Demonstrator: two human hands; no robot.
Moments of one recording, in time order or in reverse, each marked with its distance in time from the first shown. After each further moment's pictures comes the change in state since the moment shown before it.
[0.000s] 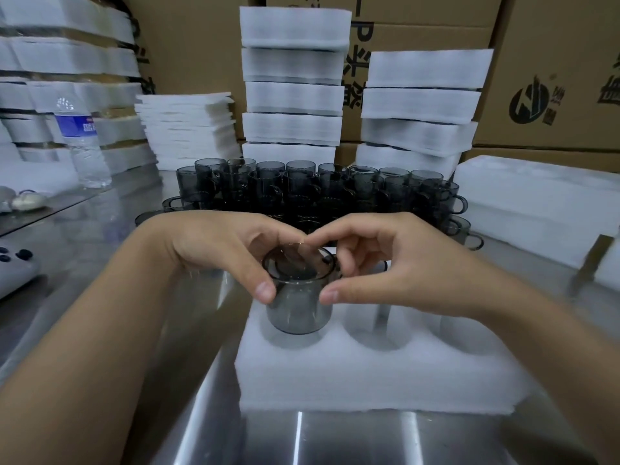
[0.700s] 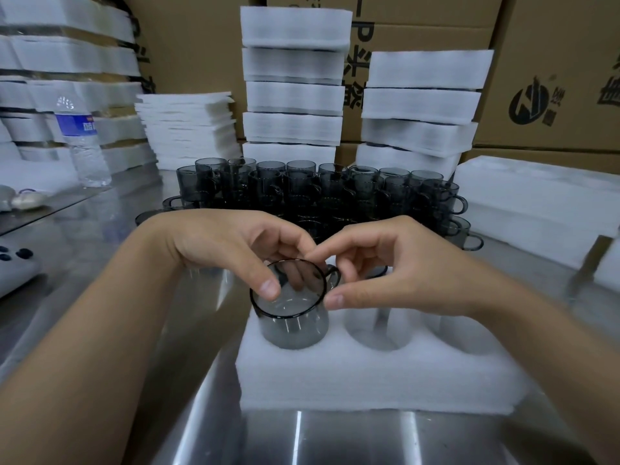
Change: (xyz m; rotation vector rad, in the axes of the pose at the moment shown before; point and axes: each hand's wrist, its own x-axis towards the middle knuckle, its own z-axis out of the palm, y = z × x) left_hand 0.001 0.007 0.001 -0.216 -0.140 0.119; right_hand -0.001 0.004 0.000 0.108 -0.058 0.005
